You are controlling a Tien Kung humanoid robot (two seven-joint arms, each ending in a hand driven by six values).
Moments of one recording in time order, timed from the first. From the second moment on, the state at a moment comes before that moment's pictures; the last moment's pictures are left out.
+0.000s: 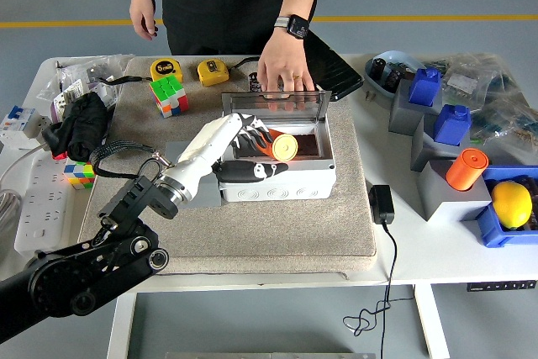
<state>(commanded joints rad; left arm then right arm) -0.52 0.26 -0.55 -1.34 1.57 0.45 0.07 0.11 -0.21 0.25 0.39 -0.62 -0.16 -0.02</state>
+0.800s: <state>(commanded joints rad) -0.64 0.13 -0.51 -1.31 1.50 0.44 0.06 0.10 -0.20 0.24 0.40 -0.61 -0.16 -0.02</state>
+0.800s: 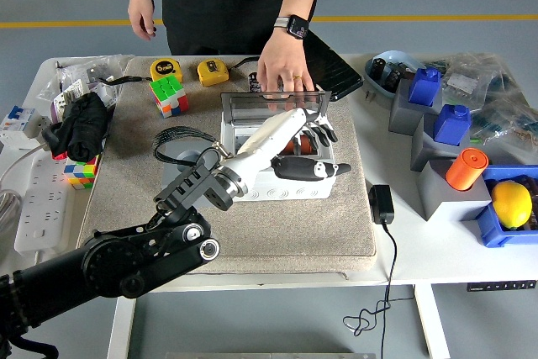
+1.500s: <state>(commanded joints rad) -0.45 0.25 -0.96 -1.38 1.51 0.46 0.01 0.11 -0.20 0.22 0.37 -0.57 -0.16 -0.03</state>
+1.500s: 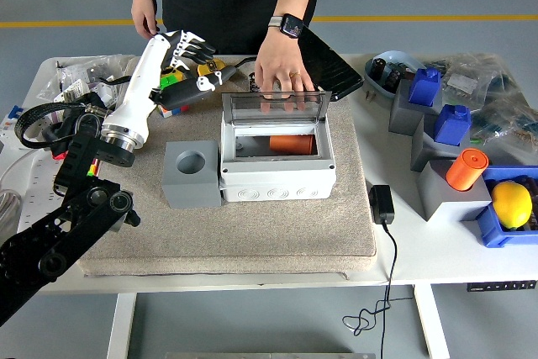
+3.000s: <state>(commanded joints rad) -0.57 0.29 -0.79 -1.38 1.69 0.18 0.26 0.11 -0.20 0.24 0.39 -0.60 -0.15 -0.03</state>
